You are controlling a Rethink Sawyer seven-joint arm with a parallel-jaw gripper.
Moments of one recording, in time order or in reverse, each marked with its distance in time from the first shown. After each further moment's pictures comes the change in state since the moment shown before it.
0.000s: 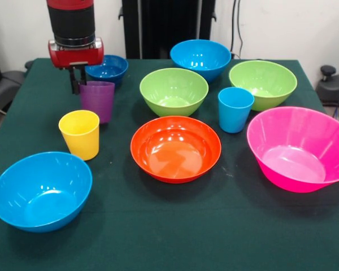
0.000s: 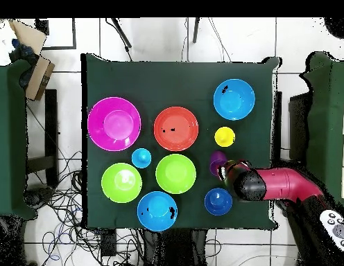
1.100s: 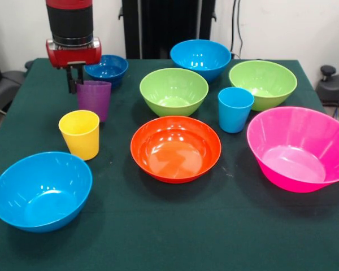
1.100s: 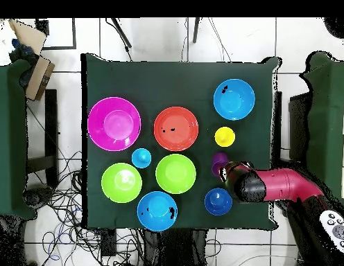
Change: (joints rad) arm -0.001 -0.002 0.000 0.000 -0.049 0.000 0.000
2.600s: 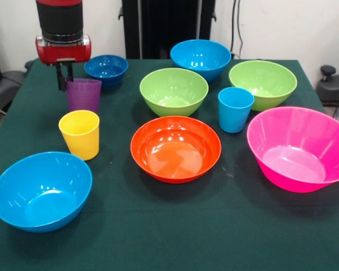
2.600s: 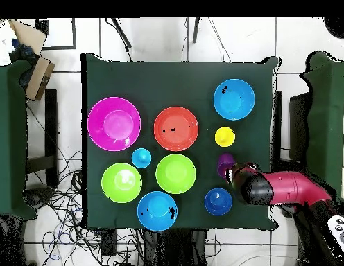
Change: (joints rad) arm -0.034 -0.013 0.005 -0.001 -0.015 0.000 0.000
